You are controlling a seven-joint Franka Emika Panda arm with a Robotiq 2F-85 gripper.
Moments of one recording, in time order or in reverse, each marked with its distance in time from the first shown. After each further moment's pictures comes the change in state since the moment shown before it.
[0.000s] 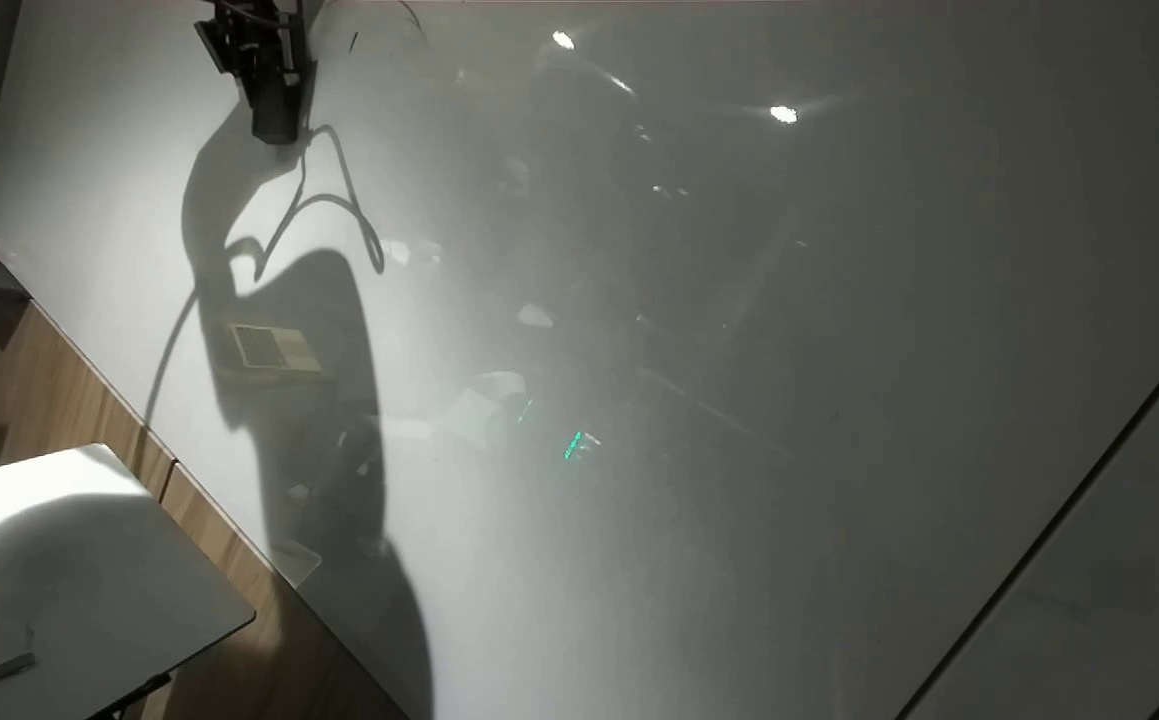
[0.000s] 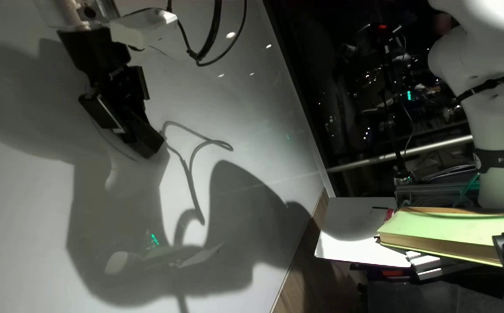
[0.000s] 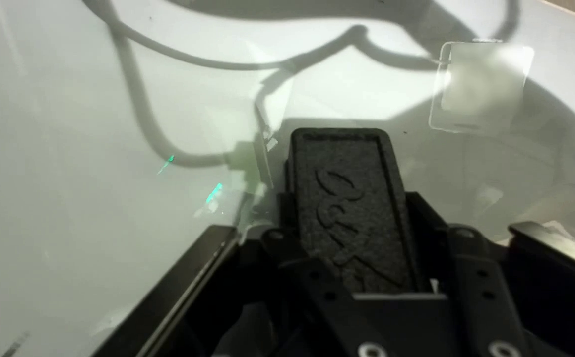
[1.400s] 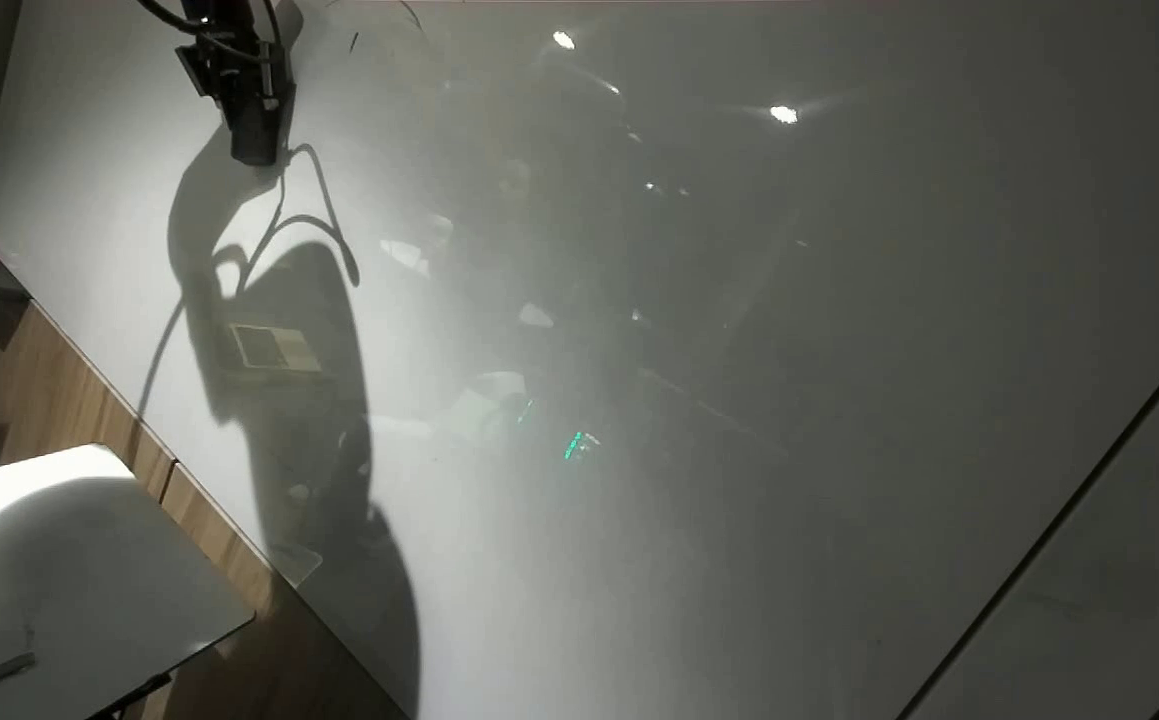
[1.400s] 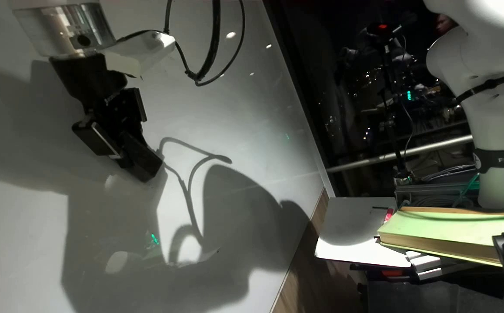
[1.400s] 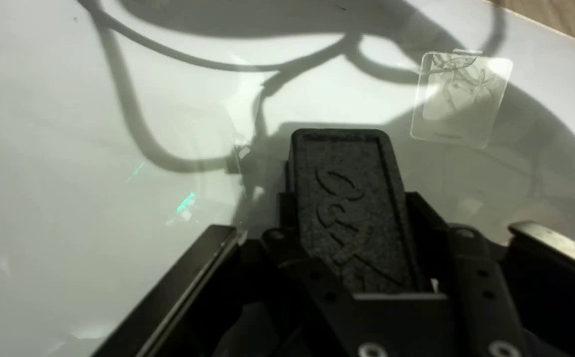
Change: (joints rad) arm 0.049 0.061 -0.021 0.005 -0.002 0.031 0.030
